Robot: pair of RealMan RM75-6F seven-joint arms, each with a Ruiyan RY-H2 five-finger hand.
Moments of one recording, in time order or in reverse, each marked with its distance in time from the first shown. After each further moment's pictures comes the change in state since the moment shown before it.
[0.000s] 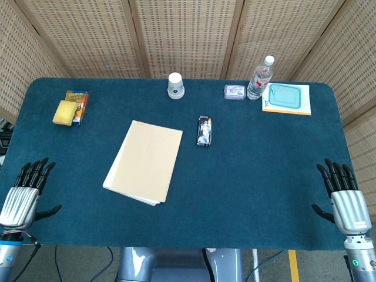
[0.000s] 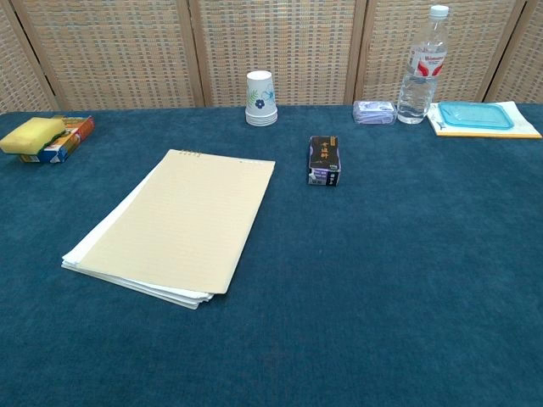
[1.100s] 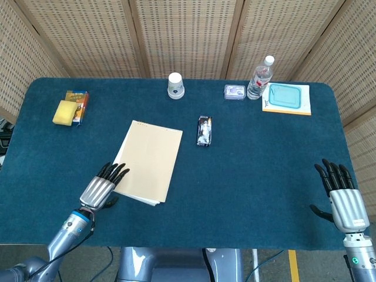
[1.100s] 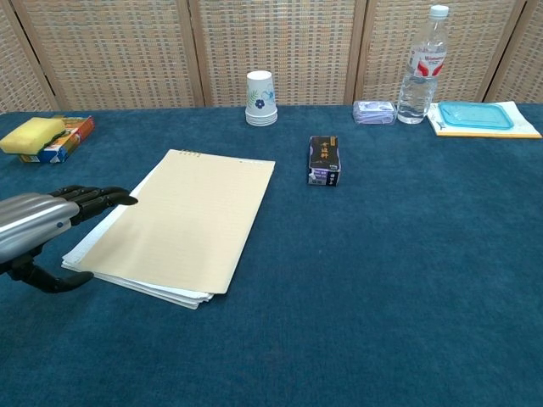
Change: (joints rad) left arm -0.262 -0.390 -0.051 0.331 -0.011 -0.428 0.075; right arm 0.013 0.011 -0.004 -0.002 0.011 -0.044 0.050
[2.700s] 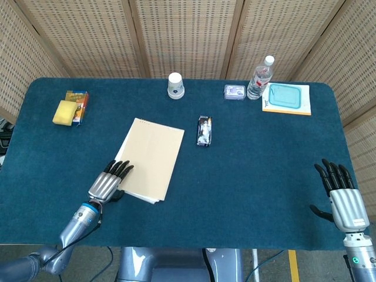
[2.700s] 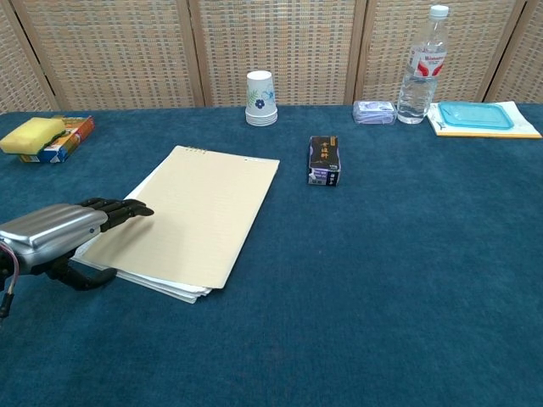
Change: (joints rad) left arm -0.079 -0.104 -0.024 0.145 -0.106 -0.099 -0.008; right arm 0.003 0.004 -0.001 -0.004 0.006 -0.011 0.013
